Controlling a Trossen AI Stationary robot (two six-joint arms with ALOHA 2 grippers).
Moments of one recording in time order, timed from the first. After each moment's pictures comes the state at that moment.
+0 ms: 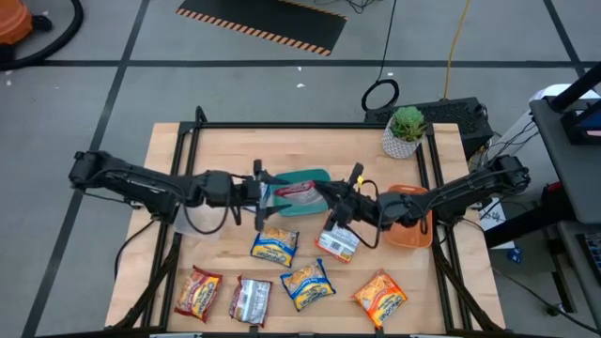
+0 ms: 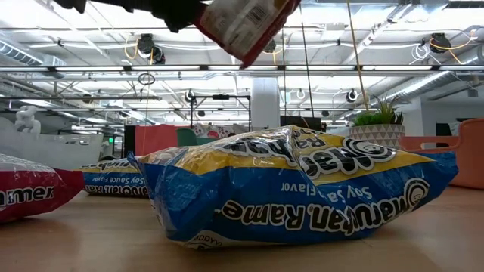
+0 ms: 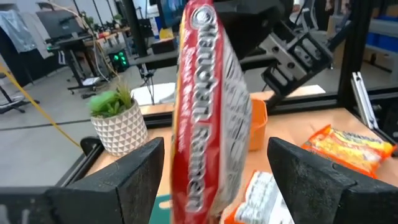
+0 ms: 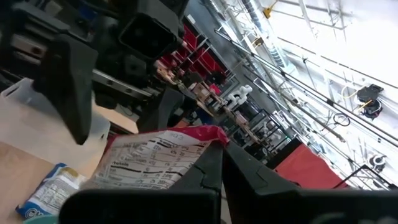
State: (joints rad) left arm -0.11 1.22 0.72 0.41 -0.17 0.16; right arm 0.28 1.41 0.88 0.66 0.73 -0.85
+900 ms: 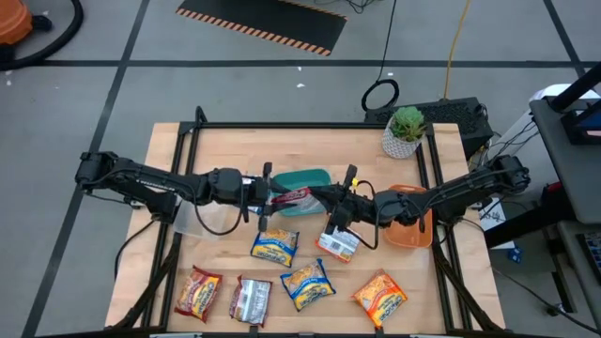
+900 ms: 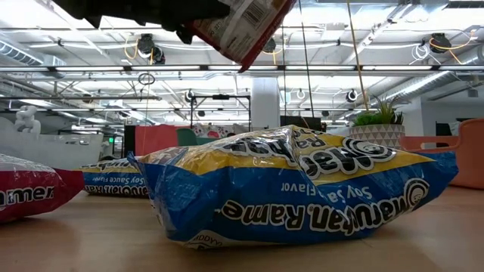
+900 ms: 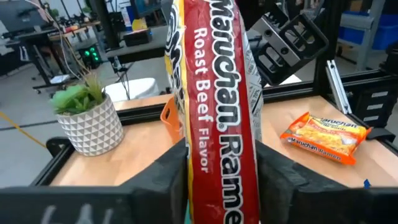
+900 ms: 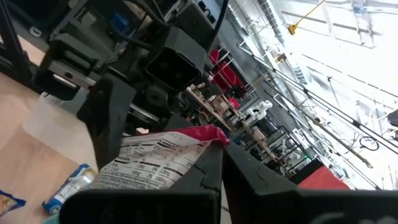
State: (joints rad) left arm -0.06 1.29 0.72 0.43 0.00 0.16; right arm 0.27 1.41 0.89 0.61 0.60 -0.85
